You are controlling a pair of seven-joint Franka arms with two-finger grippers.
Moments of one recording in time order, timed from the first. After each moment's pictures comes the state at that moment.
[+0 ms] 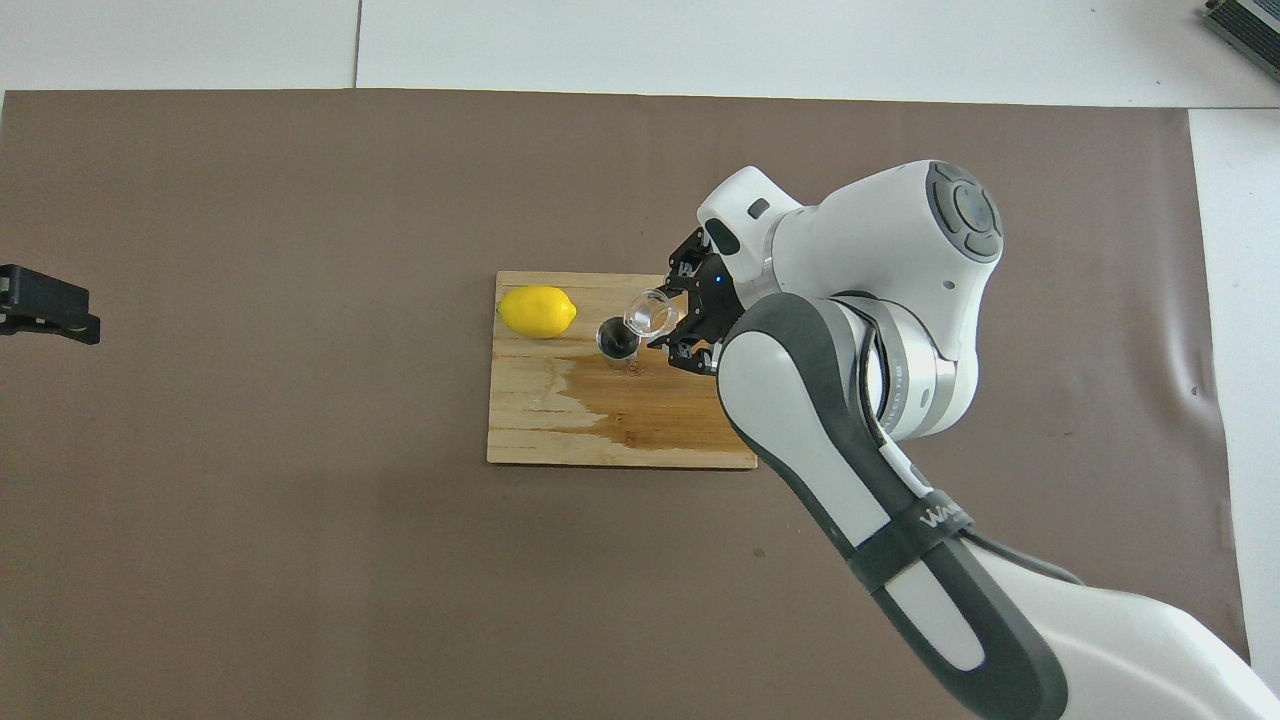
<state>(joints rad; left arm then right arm) -0.01 0.02 0.03 -1.53 0.02 1.49 -0.04 0.49 0.33 -0.09 -1.67 0.59 2.13 -1.41</state>
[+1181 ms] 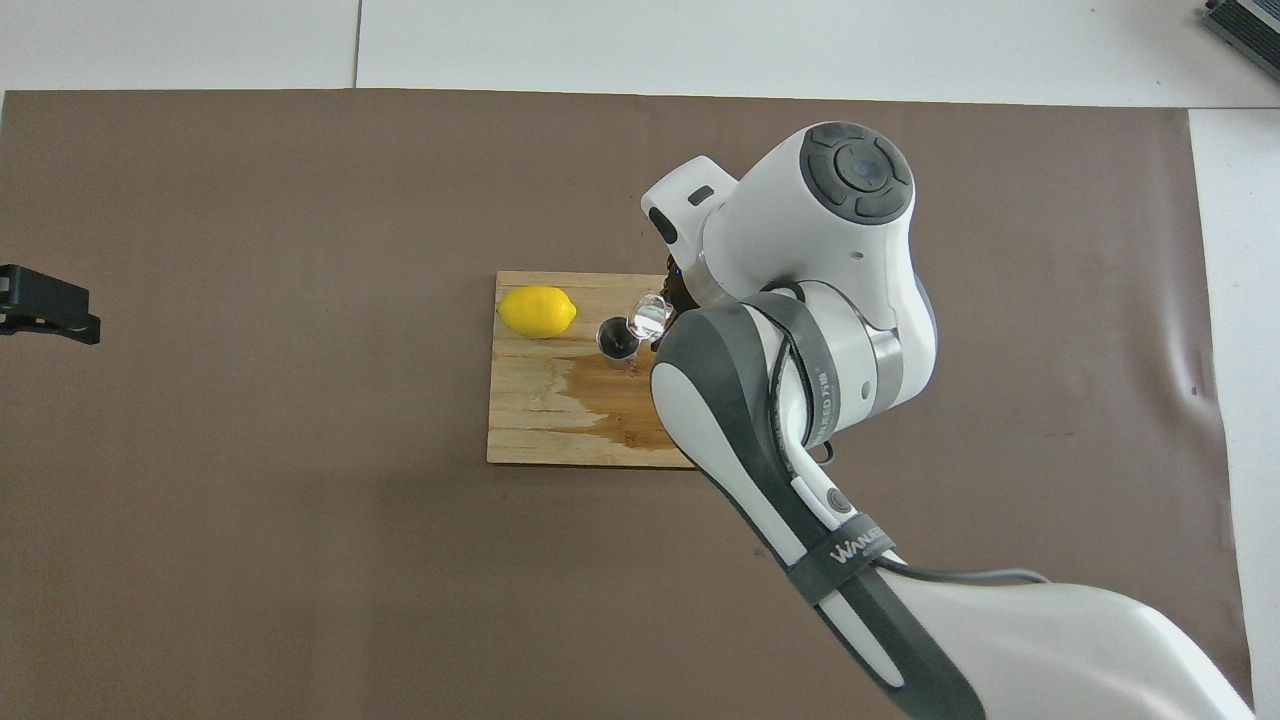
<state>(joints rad) -0.01 0.02 0.03 -1.53 0.02 1.49 -0.04 0.54 0.41 -0.09 -1.49 0.31 1.96 -1.11</state>
